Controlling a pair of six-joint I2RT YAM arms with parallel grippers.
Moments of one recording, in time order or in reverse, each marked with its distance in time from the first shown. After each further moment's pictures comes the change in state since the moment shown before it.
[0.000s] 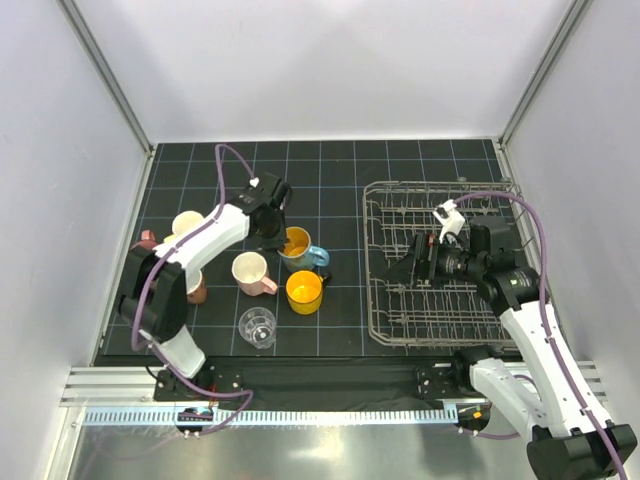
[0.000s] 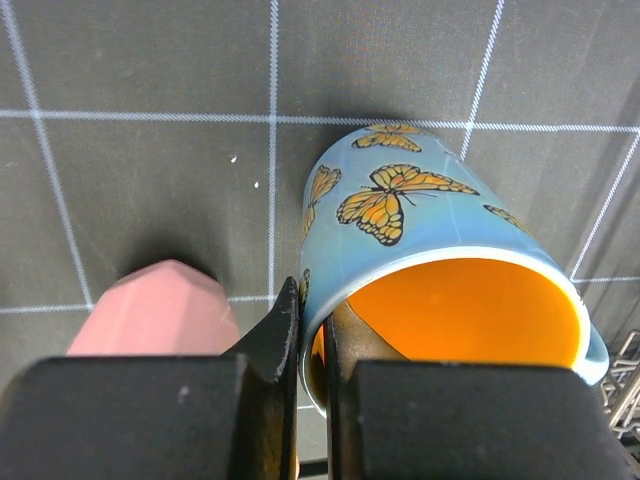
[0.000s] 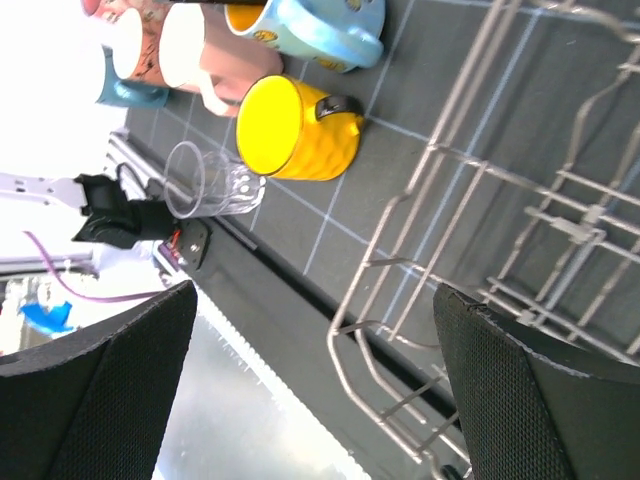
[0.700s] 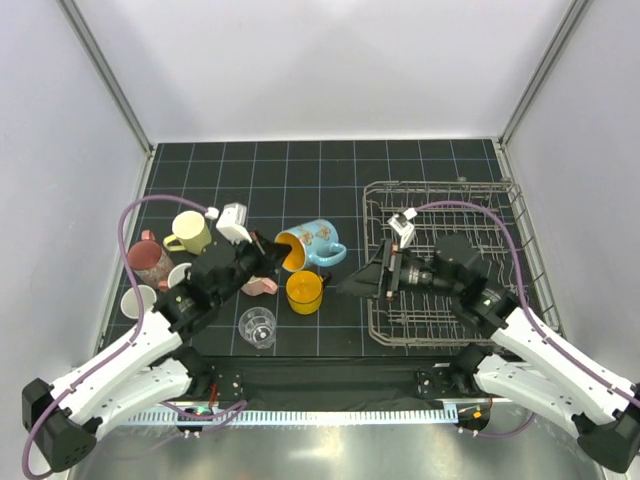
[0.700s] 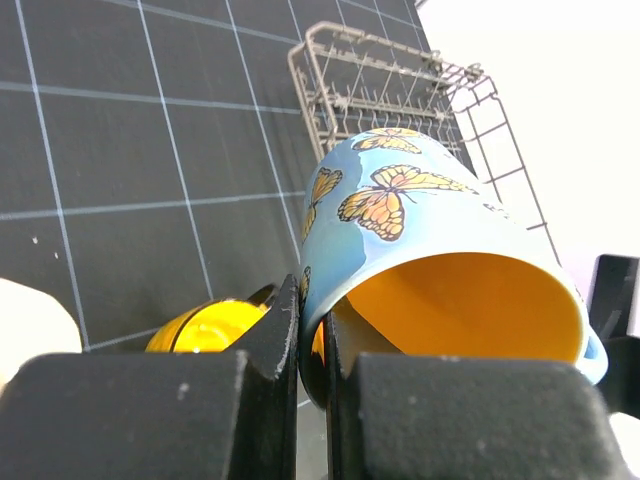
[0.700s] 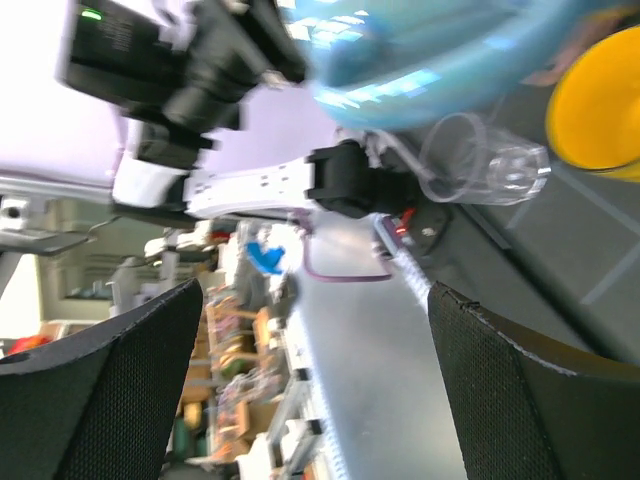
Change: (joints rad) left arm -0.234 -0.889 -0.600 0.633 -0.121 -0.132; right arm 0.510 -0.043 -0.116 0.547 0.083 0.668
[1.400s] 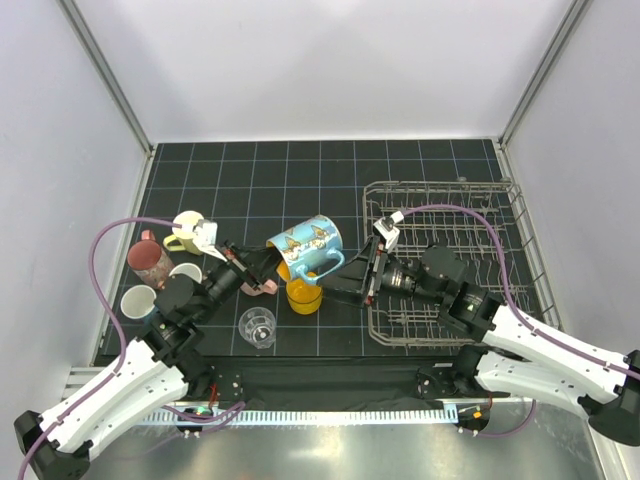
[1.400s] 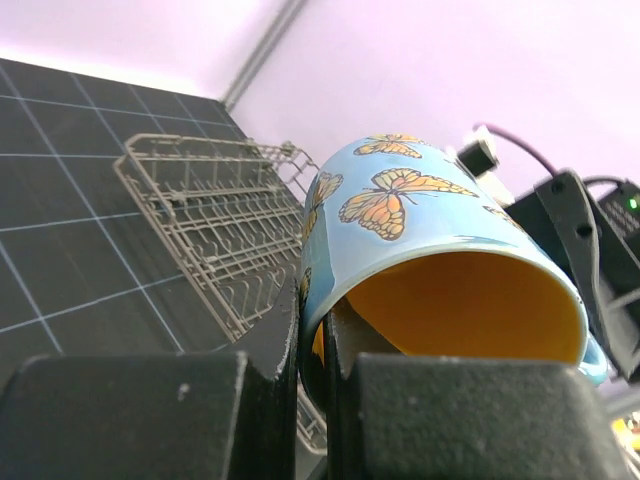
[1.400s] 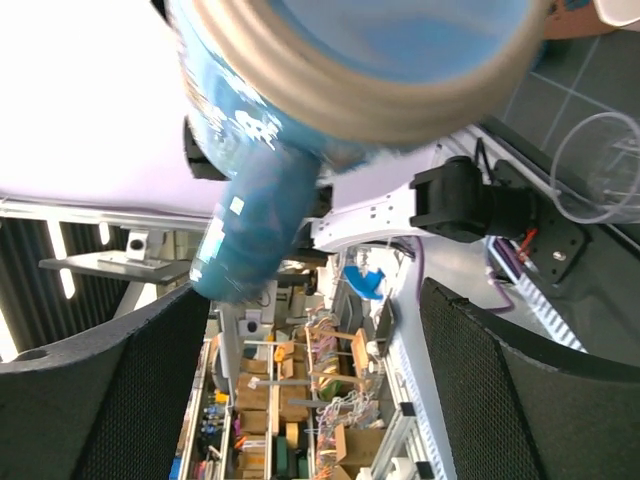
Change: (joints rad) left arm -0.017 -0.283 -0.226 0.395 0.160 0.010; right arm 0.247 0.087 -0.012 0.276 0.251 0.320
